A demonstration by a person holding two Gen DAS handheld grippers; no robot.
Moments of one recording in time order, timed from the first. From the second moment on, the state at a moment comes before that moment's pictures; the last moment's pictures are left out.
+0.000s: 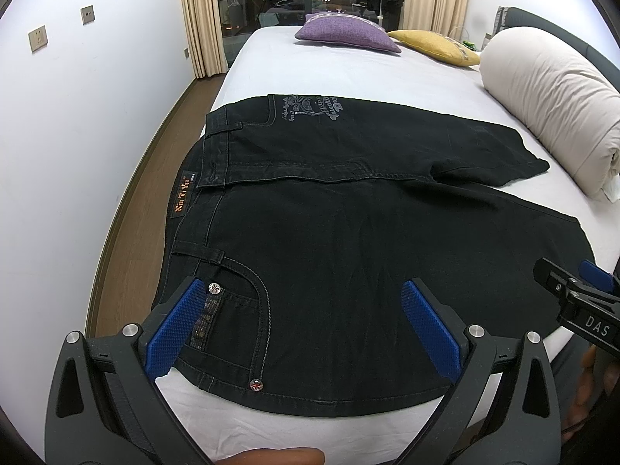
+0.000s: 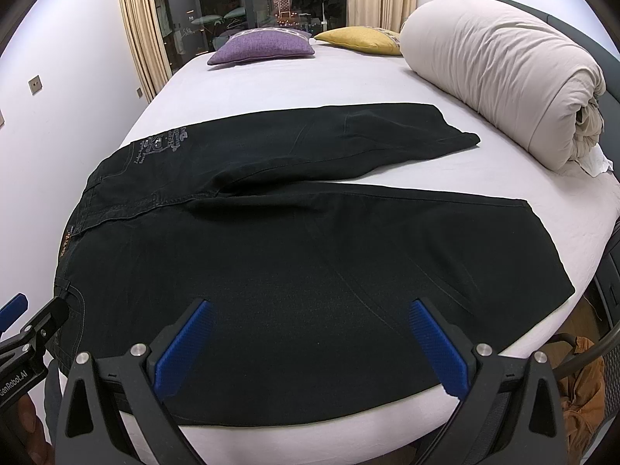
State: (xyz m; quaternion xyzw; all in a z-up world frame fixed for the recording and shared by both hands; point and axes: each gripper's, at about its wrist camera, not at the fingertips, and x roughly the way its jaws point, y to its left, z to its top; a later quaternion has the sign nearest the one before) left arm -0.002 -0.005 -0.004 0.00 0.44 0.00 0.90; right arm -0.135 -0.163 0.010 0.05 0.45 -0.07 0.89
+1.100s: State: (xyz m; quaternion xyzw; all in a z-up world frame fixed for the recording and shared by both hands) left arm 0.104 0.013 -0.011 -0.02 0.48 -0.15 0.87; right arm -0.086 -0.193 0.009 0.04 0.44 0.02 0.90
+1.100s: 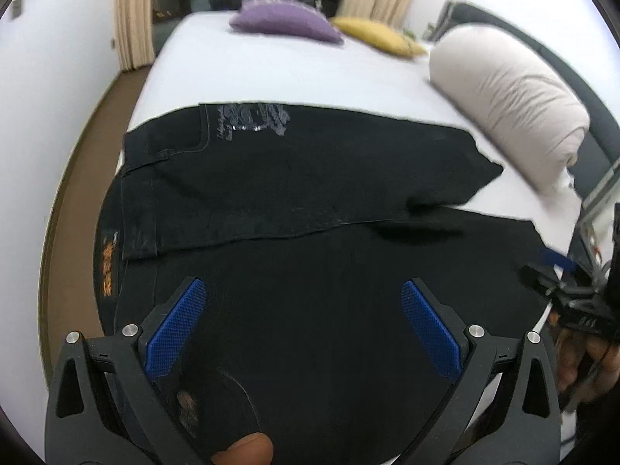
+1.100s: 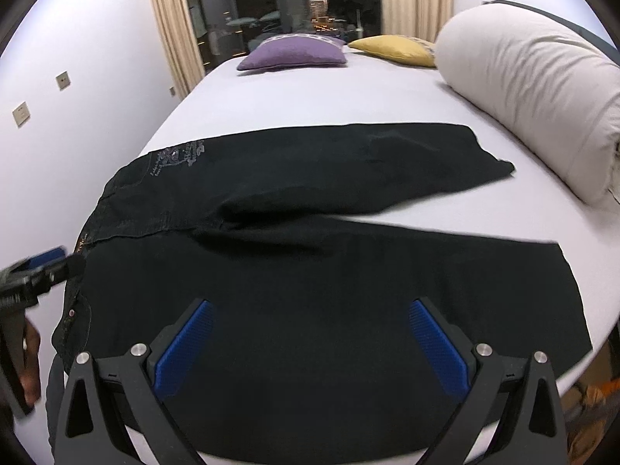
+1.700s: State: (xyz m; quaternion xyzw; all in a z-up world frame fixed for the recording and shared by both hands) left arm 0.386 0.055 -0.040 0.15 0.55 -0.25 0.78; right arm 0.060 -0.213 0.009 -0.08 0.47 0.25 0.84
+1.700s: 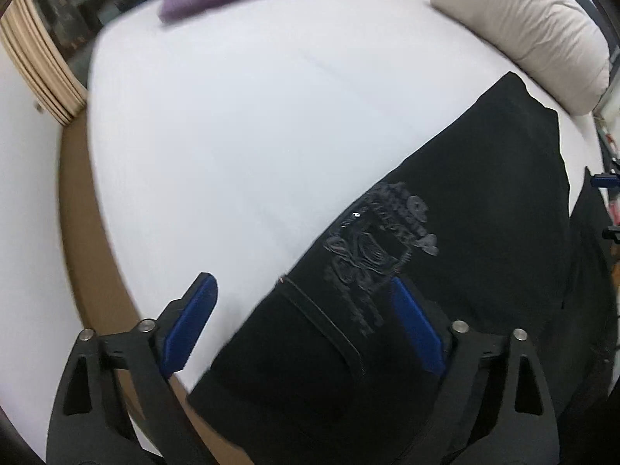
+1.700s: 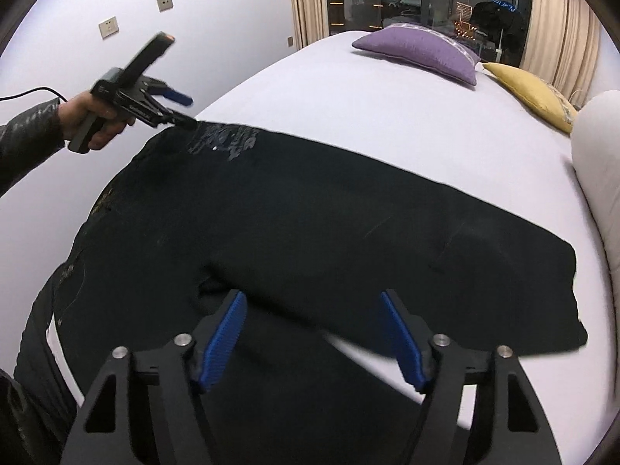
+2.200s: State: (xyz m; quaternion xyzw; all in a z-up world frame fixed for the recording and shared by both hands) left arm 0.426 0.076 -0.066 0.14 0.62 -0.27 0.73; right arm 0.116 -0.179 -0.001 -0.09 0.48 0.29 0.82
